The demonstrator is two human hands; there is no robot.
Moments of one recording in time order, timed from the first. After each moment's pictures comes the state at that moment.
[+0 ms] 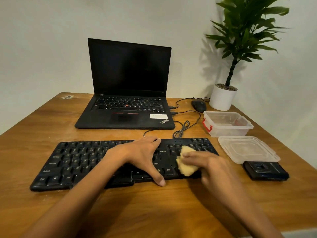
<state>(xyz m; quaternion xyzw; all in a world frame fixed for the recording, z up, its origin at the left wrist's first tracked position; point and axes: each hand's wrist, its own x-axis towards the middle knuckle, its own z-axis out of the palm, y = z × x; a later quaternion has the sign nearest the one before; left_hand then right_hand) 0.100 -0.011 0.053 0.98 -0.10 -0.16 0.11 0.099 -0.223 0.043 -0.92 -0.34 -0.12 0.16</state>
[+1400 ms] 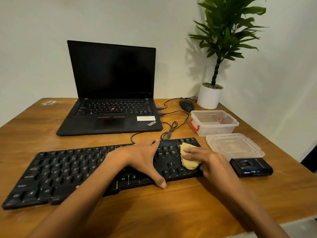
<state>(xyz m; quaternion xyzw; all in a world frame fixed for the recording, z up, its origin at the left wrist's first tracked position) 0.120 -0.039 0.055 0.97 -0.12 -0.17 0.11 0.144 -0.258 0.026 -0.92 -0.33 -0.09 0.20</state>
